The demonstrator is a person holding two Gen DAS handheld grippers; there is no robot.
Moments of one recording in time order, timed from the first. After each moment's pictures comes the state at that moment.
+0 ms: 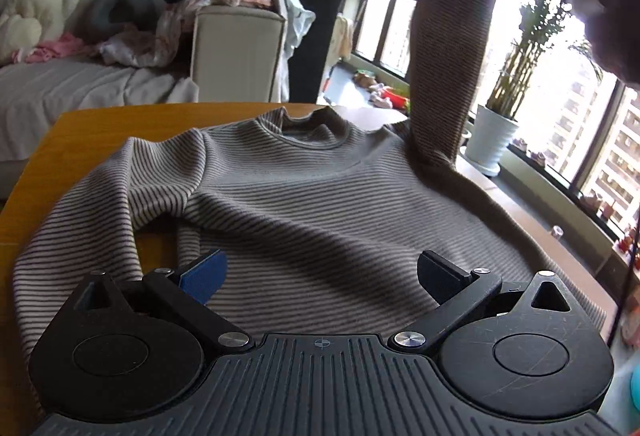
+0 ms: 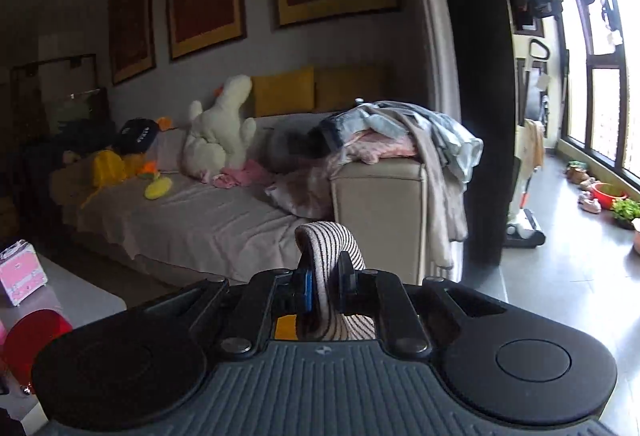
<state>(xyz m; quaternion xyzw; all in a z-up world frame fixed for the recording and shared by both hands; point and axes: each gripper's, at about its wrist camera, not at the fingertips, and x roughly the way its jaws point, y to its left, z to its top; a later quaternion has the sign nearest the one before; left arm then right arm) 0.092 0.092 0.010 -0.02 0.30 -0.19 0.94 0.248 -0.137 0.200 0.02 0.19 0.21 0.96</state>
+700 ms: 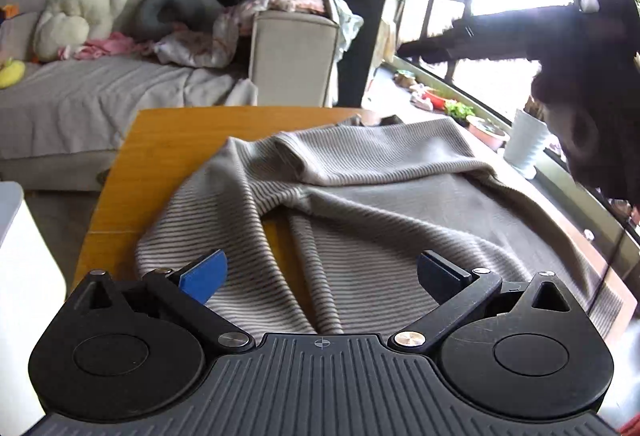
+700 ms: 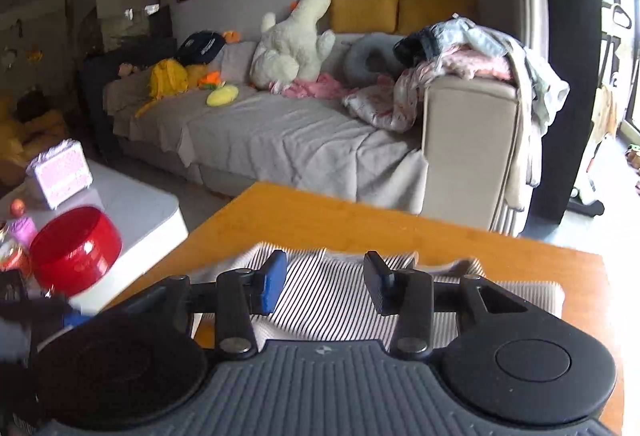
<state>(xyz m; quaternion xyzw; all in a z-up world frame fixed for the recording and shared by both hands) 0.082 0.168 0.034 -0.06 0.30 -0.11 0.95 0.209 -0.054 0.104 -0.05 0.28 0.31 0.91</state>
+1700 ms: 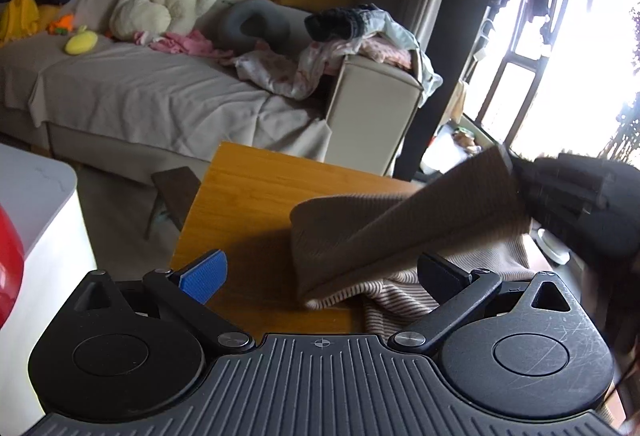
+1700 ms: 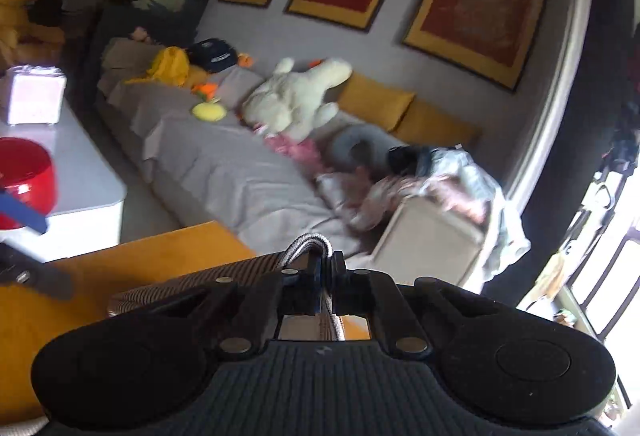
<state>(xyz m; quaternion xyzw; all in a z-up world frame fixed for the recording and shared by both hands) 0.112 0.211 0.074 -0.14 0.28 -0.03 0.95 0.201 -0.020 0.138 -0.24 0.08 0.23 0.94</state>
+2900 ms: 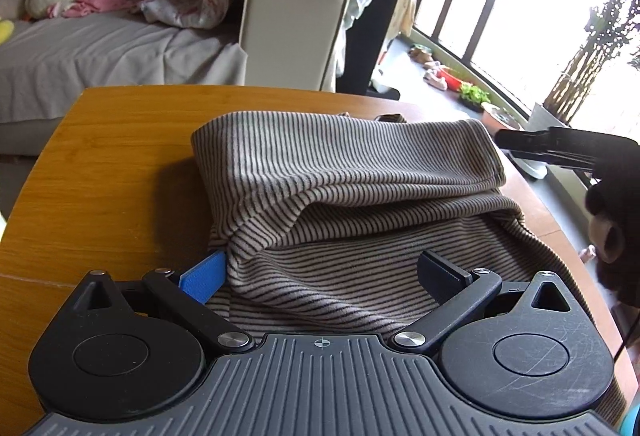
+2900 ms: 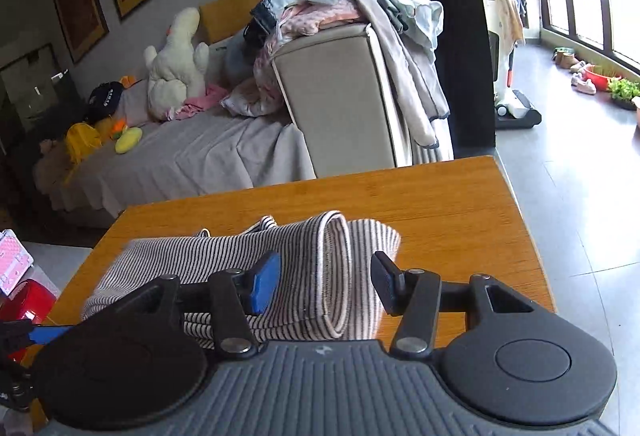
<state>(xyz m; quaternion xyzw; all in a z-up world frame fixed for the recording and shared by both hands) 0.186 0.093 0.019 -0.08 0.37 -0.10 0.92 0.293 -0.219 0.029 0.09 0.32 0.18 0.93</state>
